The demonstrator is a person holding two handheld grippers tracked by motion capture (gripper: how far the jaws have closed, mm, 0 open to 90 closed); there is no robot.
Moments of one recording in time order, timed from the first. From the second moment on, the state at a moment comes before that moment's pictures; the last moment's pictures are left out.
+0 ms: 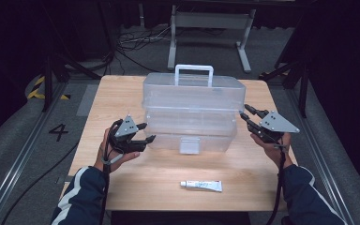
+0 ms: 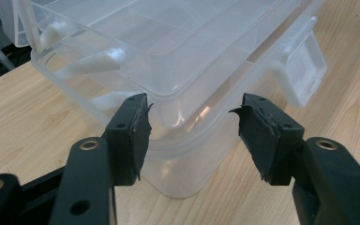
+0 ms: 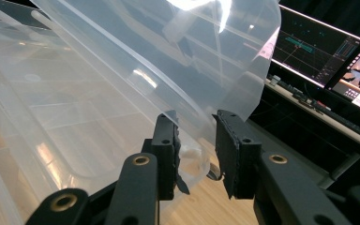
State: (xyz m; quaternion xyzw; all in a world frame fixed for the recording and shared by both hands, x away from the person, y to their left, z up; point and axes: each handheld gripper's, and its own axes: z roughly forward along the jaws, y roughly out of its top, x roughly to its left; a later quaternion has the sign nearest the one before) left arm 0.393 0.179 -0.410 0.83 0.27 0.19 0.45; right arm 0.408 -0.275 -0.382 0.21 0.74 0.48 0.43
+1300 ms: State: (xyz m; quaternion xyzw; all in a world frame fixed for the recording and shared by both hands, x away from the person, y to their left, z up) left arm 0.402 0.180 -0.418 0.82 0.29 0.21 0.44; right arm 0.430 -0.257 -0.355 0.24 0.69 0.46 0.49
